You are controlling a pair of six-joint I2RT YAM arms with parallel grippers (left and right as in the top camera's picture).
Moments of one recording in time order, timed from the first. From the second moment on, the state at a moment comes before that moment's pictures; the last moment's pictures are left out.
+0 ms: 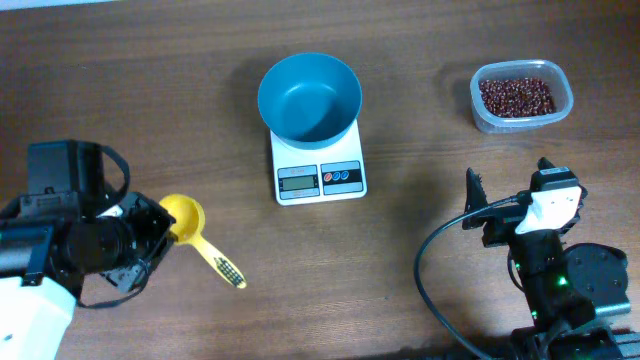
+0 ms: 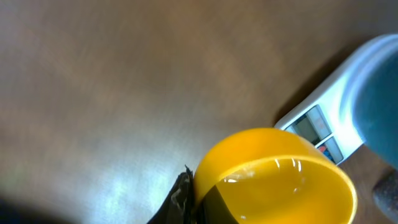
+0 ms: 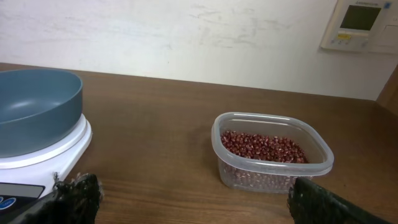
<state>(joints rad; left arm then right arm) 0.02 1.05 0.83 -1.06 0.21 -0.88 0.04 0.04 0.01 -0.07 0.03 -0.08</state>
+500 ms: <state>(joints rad) 0.02 1.05 0.83 -1.30 0.25 -1.42 0.04 0.04 0.01 -0.07 0.03 -0.08</state>
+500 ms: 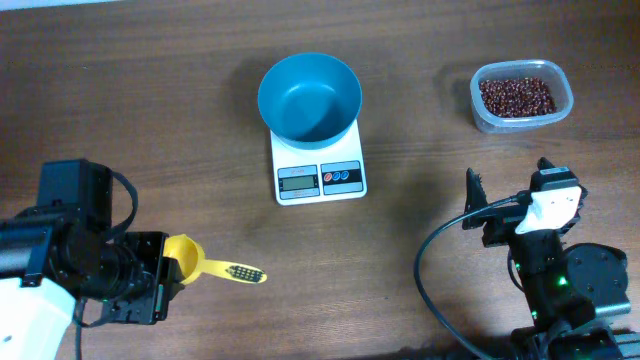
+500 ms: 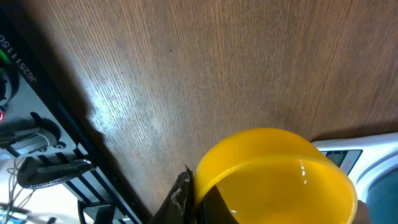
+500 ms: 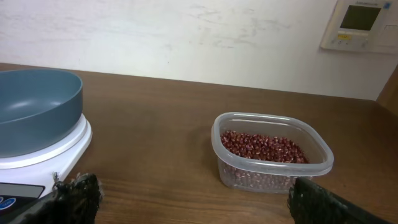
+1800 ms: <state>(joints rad) 0.02 1.05 0.83 -1.35 0.43 -1.51 0.04 0.04 0.01 -0.06 -0.12 0.04</state>
